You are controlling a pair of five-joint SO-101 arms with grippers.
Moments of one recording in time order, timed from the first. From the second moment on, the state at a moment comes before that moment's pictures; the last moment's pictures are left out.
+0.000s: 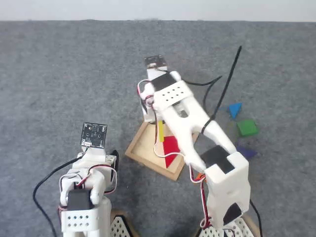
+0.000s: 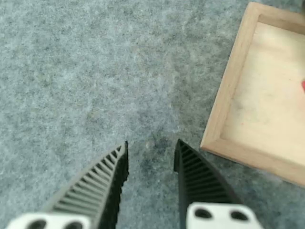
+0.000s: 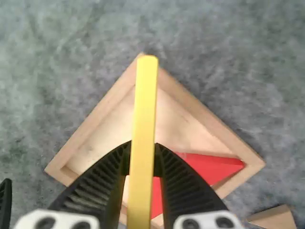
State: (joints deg) left arm -9.4 -103.1 96.9 72.0 -4.0; right arm -35.9 23.4 -13.4 81.8 -18.2
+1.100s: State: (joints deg) left arm -9.4 -103.1 96.9 72.0 -4.0; right arm -40.2 27.8 -13.4 80.8 -17.2
